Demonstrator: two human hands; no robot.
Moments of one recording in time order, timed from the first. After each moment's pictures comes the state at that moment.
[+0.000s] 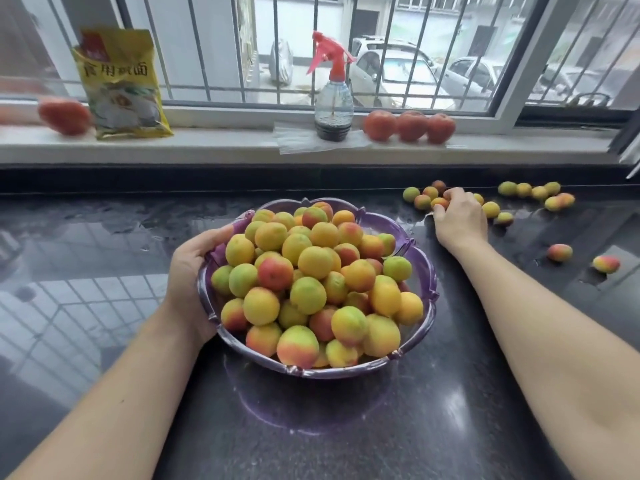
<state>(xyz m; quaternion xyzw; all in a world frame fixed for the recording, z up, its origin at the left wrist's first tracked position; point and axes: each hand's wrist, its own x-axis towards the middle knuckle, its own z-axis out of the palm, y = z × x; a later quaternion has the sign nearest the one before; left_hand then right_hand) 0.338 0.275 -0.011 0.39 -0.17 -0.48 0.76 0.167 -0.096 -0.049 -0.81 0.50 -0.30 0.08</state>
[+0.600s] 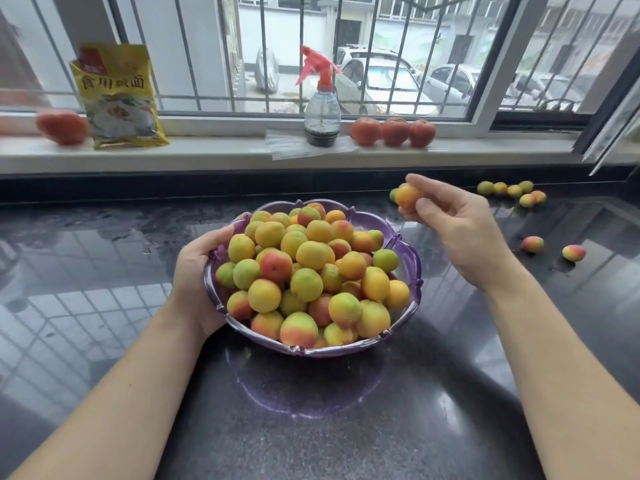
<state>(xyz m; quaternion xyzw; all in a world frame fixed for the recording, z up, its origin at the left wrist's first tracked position) 0.344 0.279 -0.019 0.42 -0.17 -0.50 0.74 0.117 0.049 0.020 -0.75 0.21 -0.39 0.48</state>
